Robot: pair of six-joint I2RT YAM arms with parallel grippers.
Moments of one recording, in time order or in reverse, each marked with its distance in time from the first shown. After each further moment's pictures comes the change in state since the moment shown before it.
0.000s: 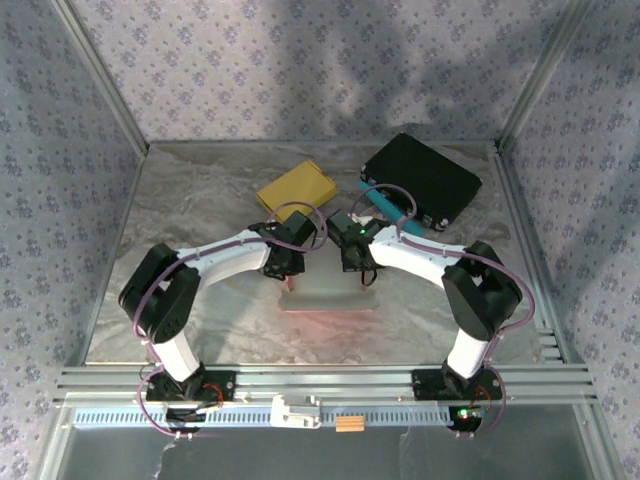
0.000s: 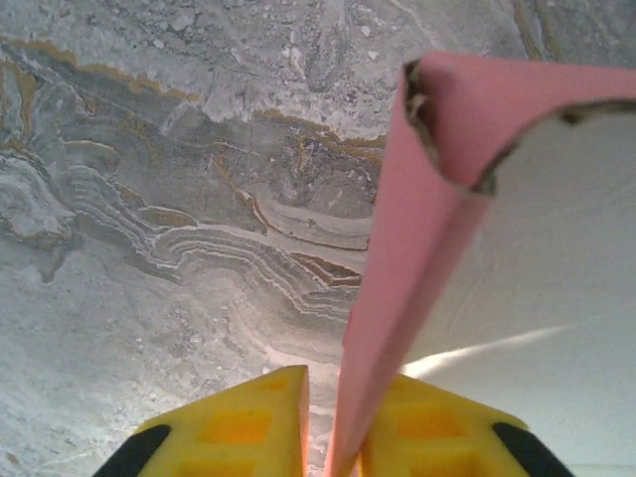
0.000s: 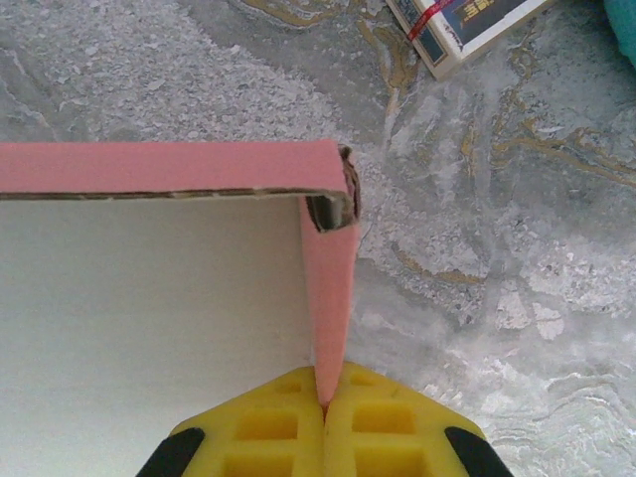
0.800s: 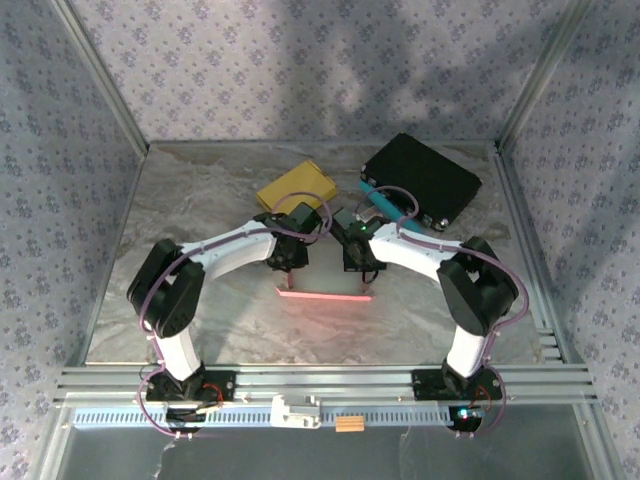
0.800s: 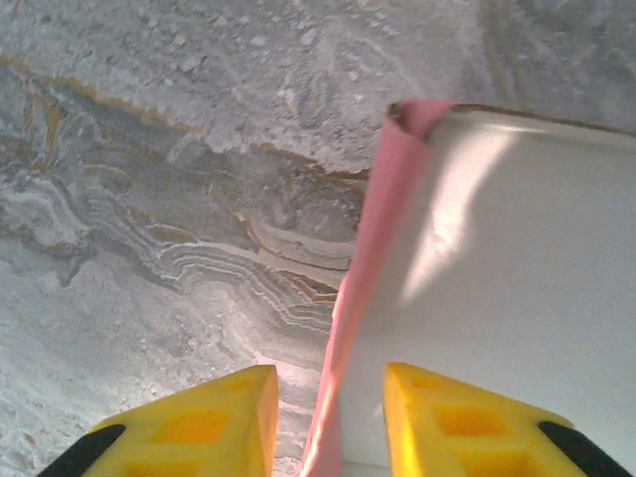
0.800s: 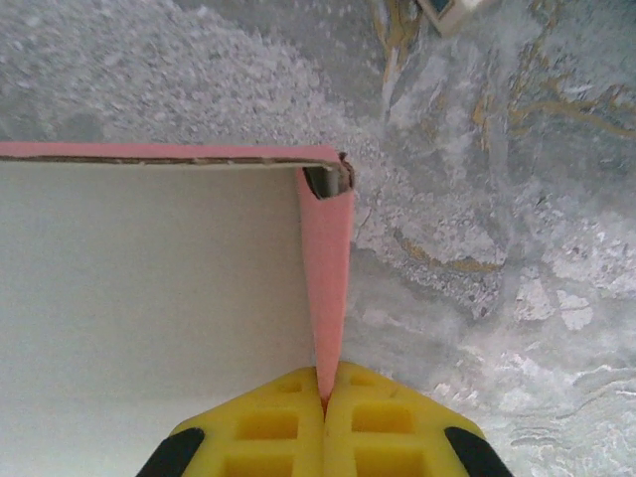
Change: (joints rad) left arm 0.002 0.047 0.134 -0.115 -0.005 -0.037; right arm -0.039 0.043 0.005 -0.015 -0.071 0.031
